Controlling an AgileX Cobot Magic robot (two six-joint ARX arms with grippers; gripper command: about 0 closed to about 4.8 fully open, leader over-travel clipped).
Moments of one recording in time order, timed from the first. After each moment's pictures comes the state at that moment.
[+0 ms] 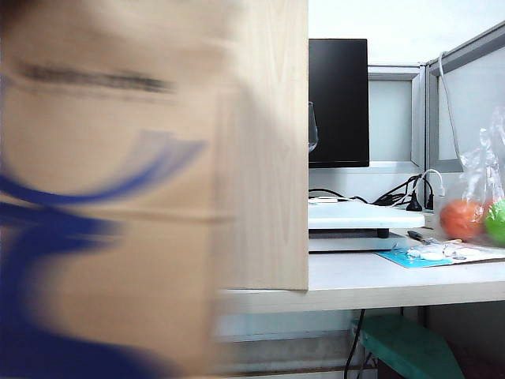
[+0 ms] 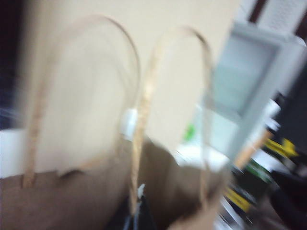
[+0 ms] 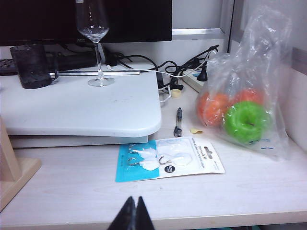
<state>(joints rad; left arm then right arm) -0.31 0.68 0.50 0.24 0.49 -0.31 0.10 0.00 0.01 0.02 0.02 0.03</state>
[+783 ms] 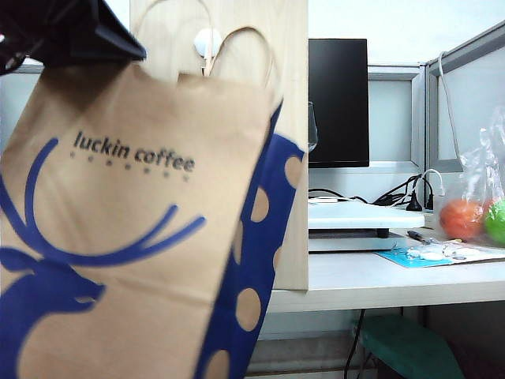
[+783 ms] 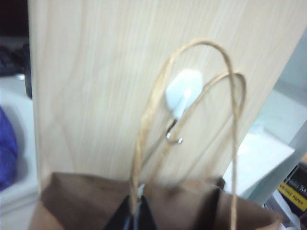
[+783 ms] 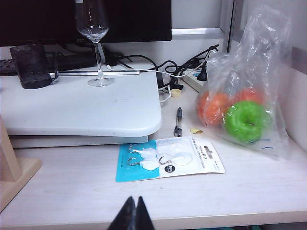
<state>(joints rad) -0.54 0.98 0.50 0.41 0.07 -0.24 0.10 0.00 0.01 0.02 0.02 0.03</state>
